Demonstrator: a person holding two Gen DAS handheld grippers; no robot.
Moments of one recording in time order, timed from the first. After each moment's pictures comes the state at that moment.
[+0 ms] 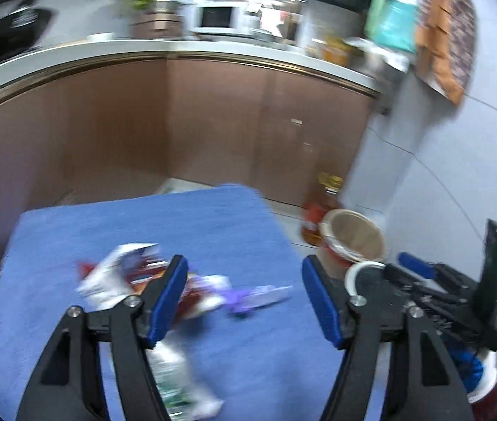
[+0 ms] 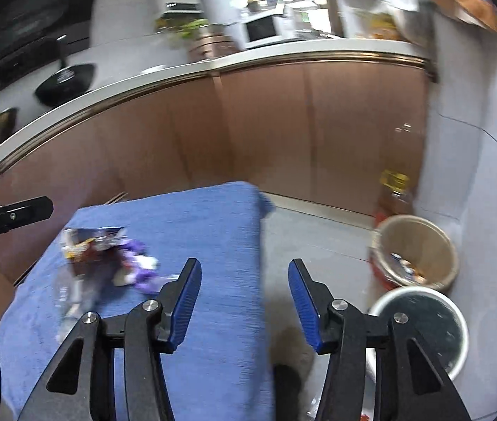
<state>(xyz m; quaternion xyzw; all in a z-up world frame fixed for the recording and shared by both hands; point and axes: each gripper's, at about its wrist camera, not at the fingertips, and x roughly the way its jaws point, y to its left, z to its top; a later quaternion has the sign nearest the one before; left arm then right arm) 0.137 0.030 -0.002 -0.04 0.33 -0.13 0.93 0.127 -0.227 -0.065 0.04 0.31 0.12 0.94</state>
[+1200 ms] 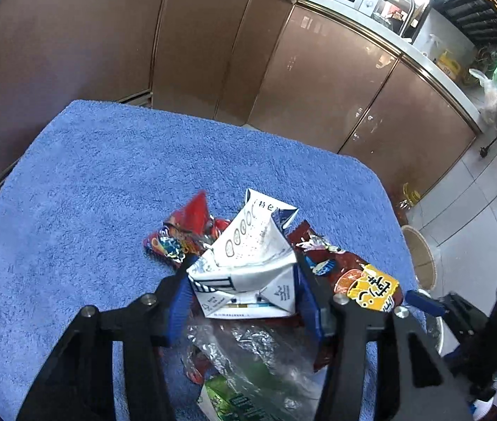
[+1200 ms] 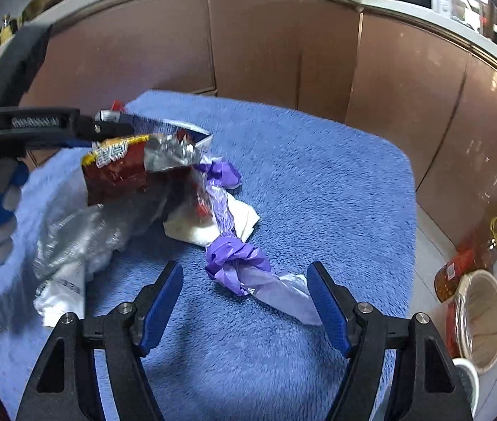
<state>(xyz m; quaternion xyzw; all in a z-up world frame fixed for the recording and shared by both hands) 0.219 0.145 -0.115 -0.16 0.43 -0.02 0.89 0.206 -0.084 -0.150 -0.13 0.42 0.30 0.85</state>
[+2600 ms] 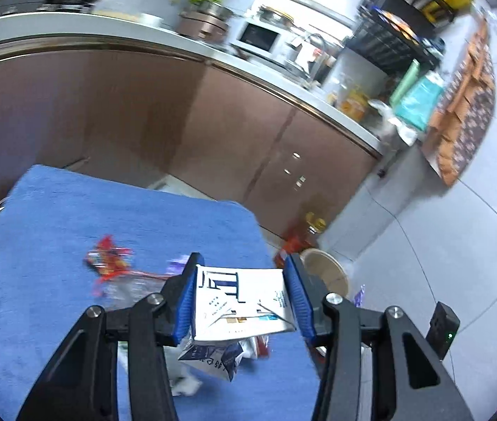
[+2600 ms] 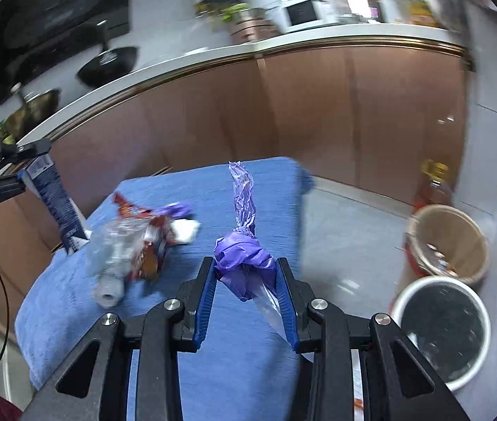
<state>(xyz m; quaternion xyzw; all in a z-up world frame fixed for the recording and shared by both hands) 0.118 0.076 0.029 -0.18 0.32 -0.15 0.92 0.094 -0.252 -0.075 0.05 0.34 0.20 0.92</state>
